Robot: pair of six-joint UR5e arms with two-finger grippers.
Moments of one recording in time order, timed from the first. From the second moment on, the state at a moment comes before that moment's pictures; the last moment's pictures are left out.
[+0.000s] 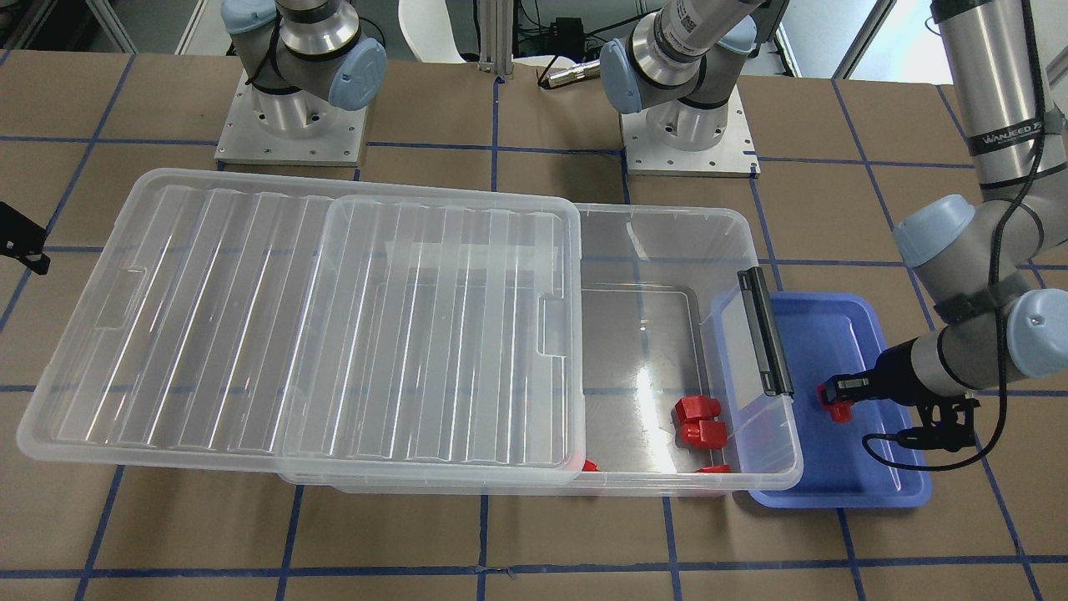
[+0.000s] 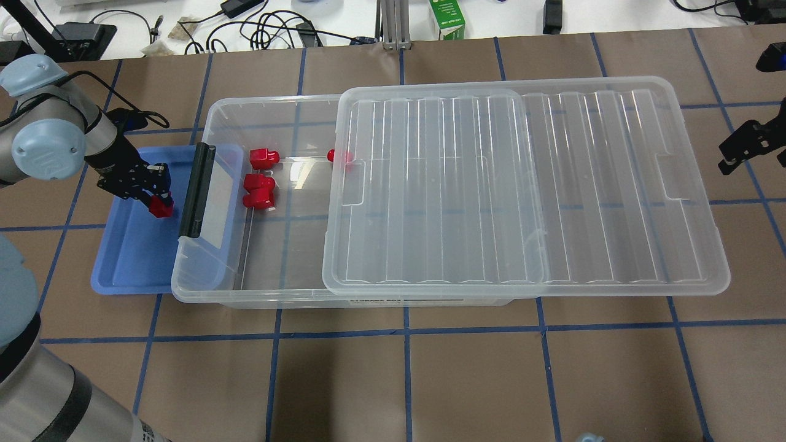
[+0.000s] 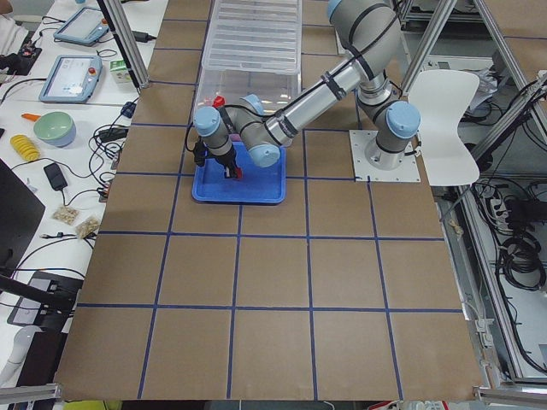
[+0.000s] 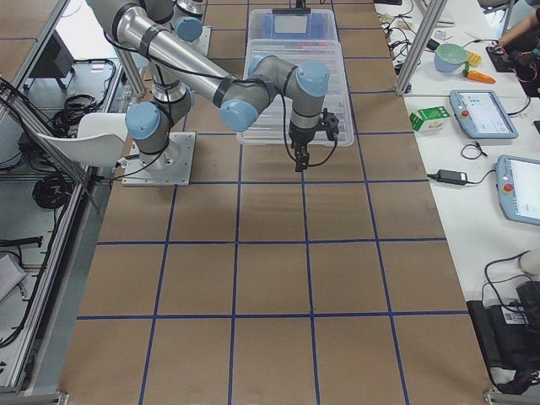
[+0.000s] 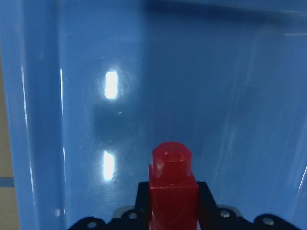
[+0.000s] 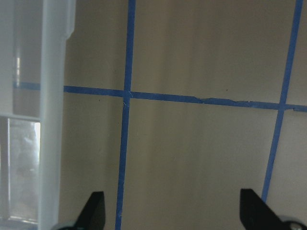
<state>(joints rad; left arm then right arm) -1.14 -2.06 -1.66 -1.18 1.55 0.37 1.03 -1.45 1.75 -1.85 -1.61 -0.64</state>
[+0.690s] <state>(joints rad) -1.14 -2.08 -1.66 -1.17 1.55 0.37 1.04 -1.46 1.80 -1.89 -1.60 -0.53</state>
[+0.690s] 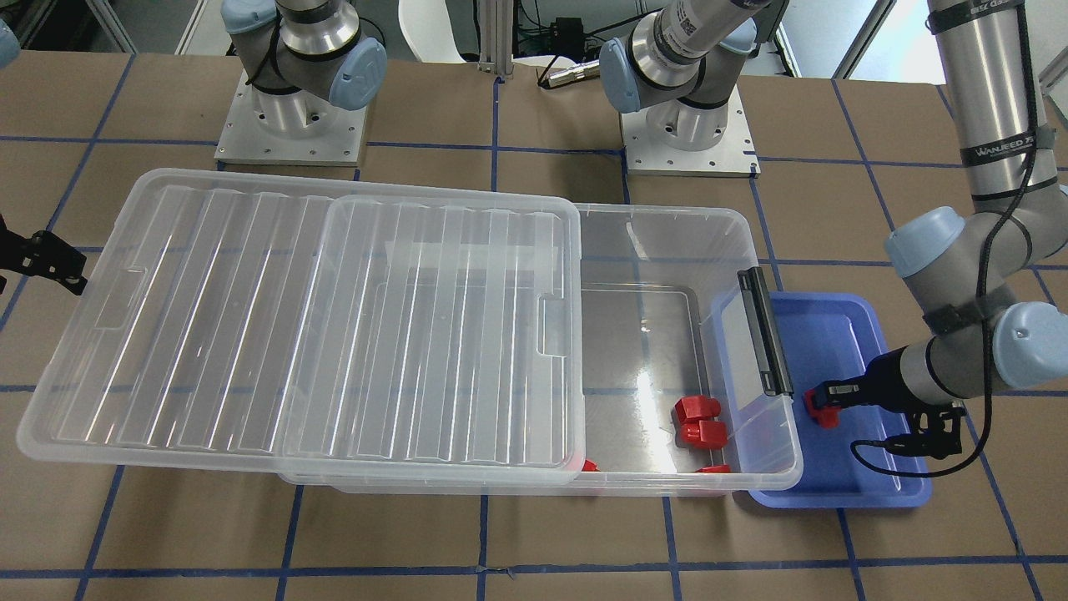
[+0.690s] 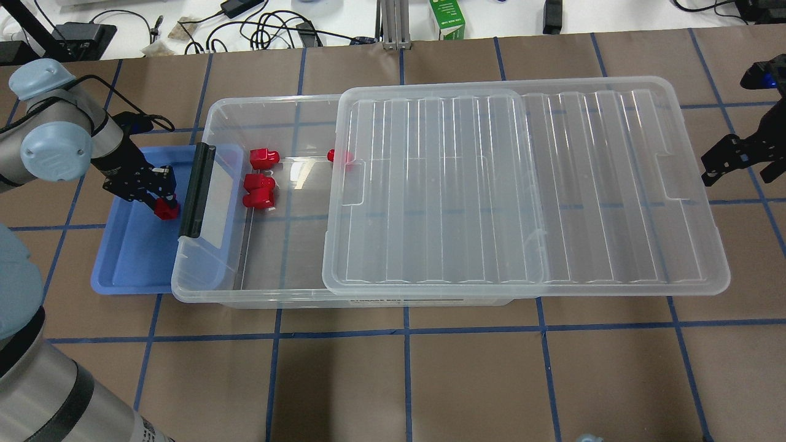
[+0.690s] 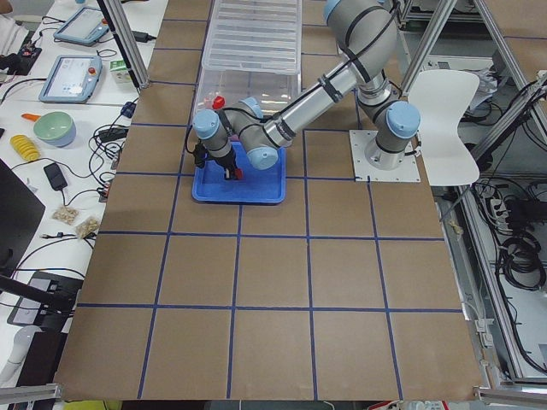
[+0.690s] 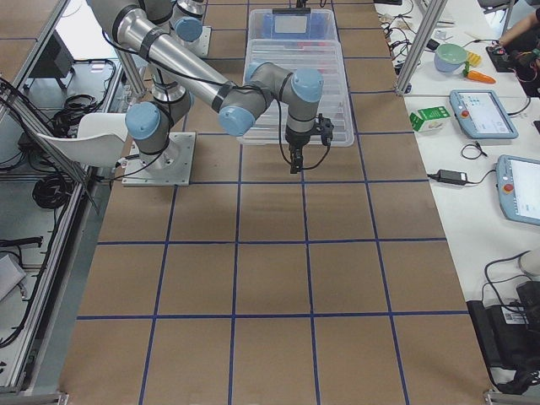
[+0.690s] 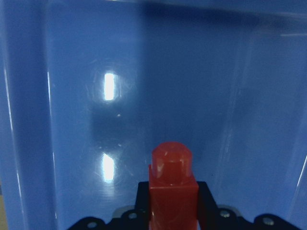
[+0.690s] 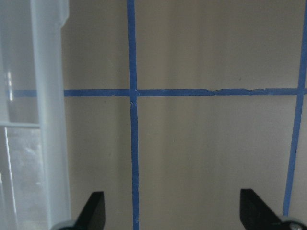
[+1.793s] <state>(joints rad) -1.15 -1.84 -1.49 -1.52 1.56 0.37 1.26 -1.45 1.80 -1.89 -1.60 -0.29</state>
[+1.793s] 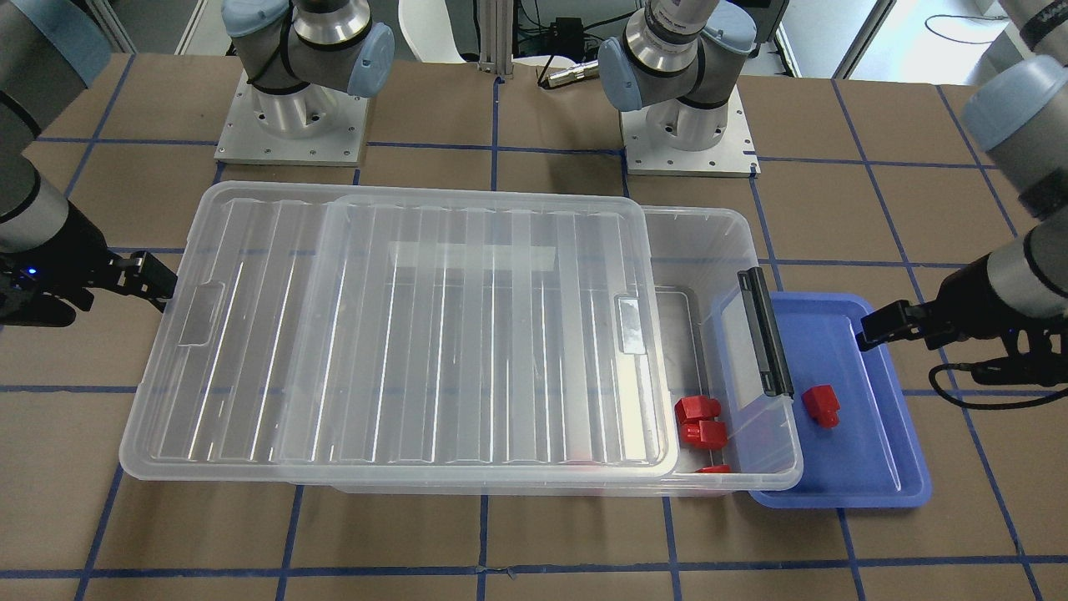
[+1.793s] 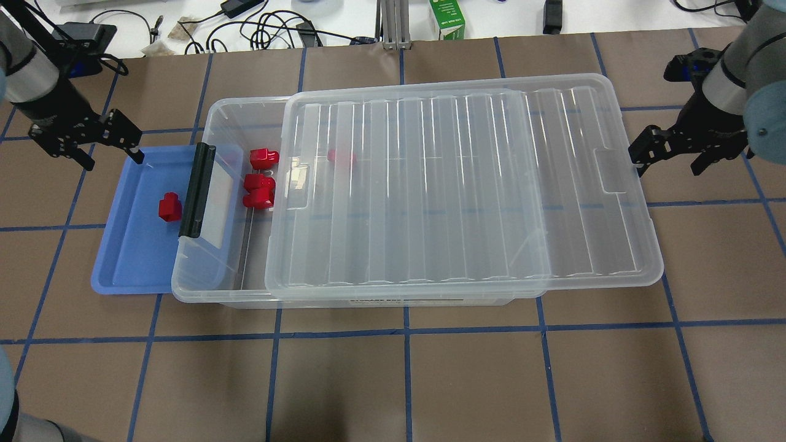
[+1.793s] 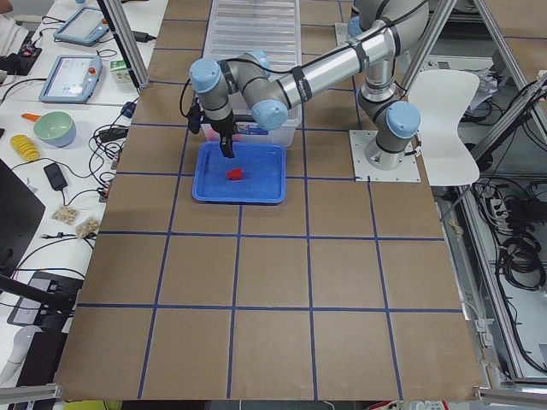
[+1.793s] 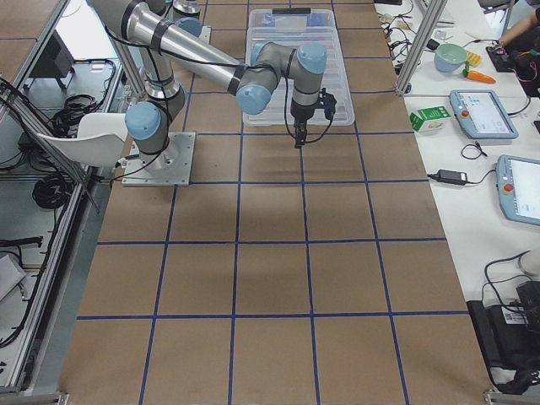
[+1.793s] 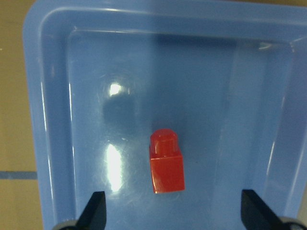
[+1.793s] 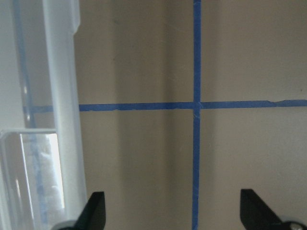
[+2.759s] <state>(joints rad) -1.45 -1.60 -1.53 -1.68 1.50 0.18 1.44 -1.45 1.80 -1.92 -1.60 -0.12</state>
